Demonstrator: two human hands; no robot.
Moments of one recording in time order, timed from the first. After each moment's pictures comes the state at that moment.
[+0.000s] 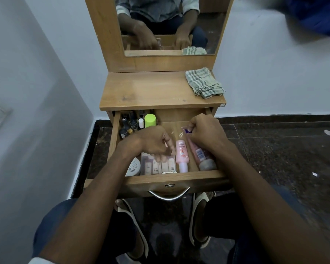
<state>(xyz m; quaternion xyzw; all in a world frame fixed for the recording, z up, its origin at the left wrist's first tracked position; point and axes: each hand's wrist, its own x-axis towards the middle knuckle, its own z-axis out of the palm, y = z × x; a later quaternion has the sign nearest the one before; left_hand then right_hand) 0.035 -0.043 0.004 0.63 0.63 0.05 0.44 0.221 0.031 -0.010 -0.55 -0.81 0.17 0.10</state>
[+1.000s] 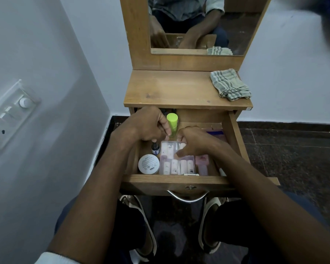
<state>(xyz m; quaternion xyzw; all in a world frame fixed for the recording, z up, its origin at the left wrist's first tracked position) -0.032 -0.058 0.024 0.65 0.68 0.16 0.29 0.151 0.015 -0.024 -0.39 -0.89 0.22 -0.11</state>
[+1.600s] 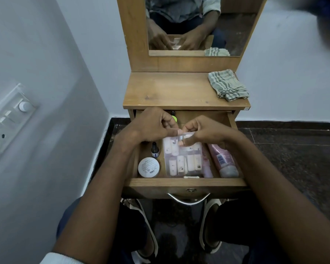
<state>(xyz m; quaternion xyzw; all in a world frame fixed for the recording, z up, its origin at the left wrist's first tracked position) -0.024 -0.054 0.017 0.67 0.64 0.24 0.29 0.184 0.035 0.009 -0.34 -0.76 0.55 0.00</state>
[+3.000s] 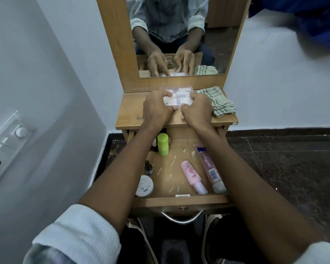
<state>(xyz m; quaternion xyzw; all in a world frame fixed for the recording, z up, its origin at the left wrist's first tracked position) 0.000 0.061 0.027 0.51 0.76 0.39 0.07 0.127 0.091 0.029 -0.57 -0.69 0.25 0.37</state>
